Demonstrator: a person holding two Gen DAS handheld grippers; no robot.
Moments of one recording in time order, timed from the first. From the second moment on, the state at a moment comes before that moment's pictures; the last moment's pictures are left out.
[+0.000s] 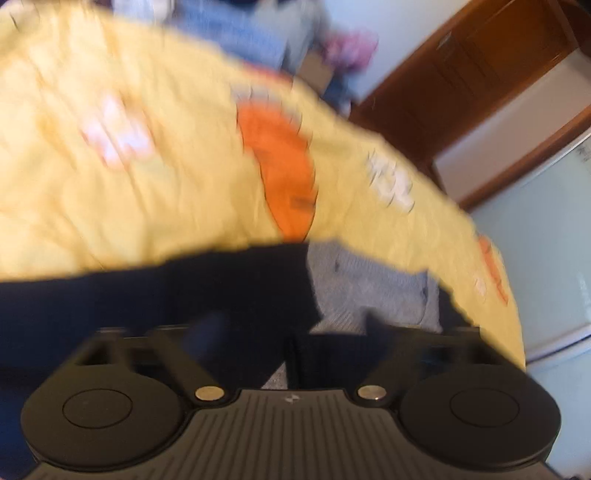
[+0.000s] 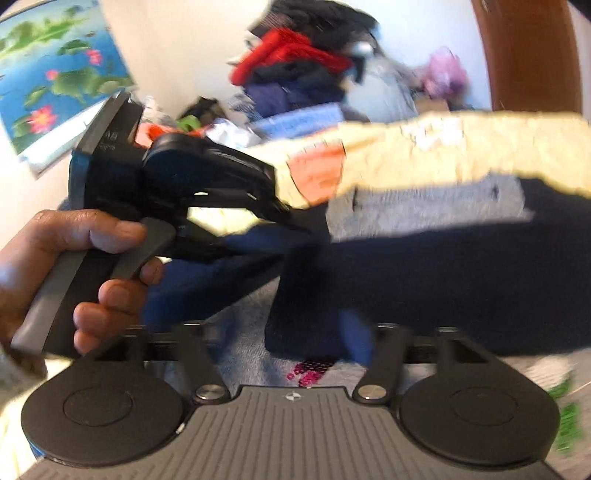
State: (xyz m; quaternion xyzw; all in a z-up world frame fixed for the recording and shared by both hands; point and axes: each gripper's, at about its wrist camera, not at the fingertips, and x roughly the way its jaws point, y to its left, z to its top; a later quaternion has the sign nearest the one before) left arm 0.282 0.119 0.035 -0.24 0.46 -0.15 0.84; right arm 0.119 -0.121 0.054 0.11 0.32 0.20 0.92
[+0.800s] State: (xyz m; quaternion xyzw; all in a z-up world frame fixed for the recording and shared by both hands) left arm 0.093 0.340 0.001 -0.54 0.25 -0.07 0.80; right arm 0.073 -0.136 0.057 0.02 0.33 0.18 0.93
